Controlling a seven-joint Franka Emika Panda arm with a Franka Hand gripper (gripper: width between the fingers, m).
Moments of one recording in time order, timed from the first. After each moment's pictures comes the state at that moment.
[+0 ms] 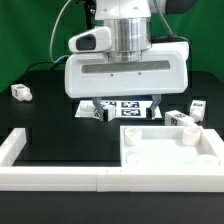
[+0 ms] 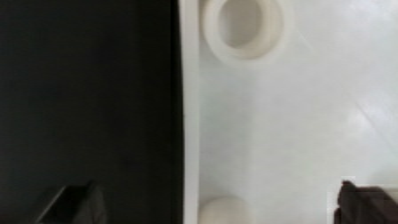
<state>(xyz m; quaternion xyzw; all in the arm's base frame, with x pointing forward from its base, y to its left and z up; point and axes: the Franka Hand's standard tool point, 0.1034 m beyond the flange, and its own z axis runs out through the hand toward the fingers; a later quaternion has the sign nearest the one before) 0.566 -0.013 0.070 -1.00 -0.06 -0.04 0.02</state>
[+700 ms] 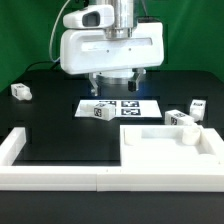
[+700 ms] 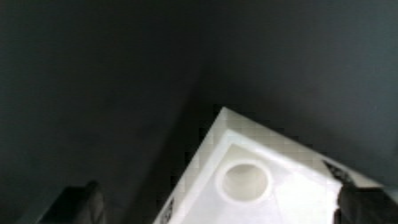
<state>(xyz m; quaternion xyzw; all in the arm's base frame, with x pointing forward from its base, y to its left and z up) 0.494 -0.032 0.093 -0.97 -0.26 -0.05 -0.01</state>
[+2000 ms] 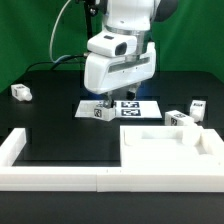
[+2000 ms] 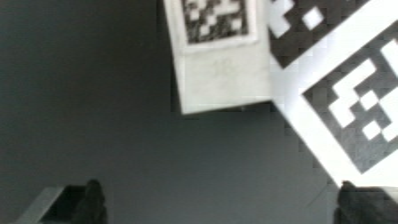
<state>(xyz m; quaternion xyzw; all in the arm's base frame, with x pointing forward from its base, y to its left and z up) 0.403 -0.015 0.043 -0.91 -0.42 0.06 -0.05</state>
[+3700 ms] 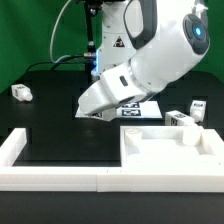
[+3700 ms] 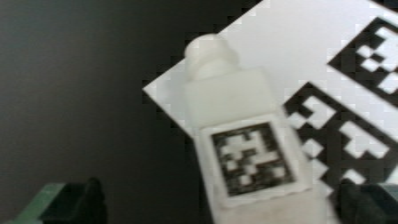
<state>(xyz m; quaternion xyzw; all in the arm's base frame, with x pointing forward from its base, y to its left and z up) 0.390 -0.054 0.007 -0.85 -0.33 0.37 -0.18</state>
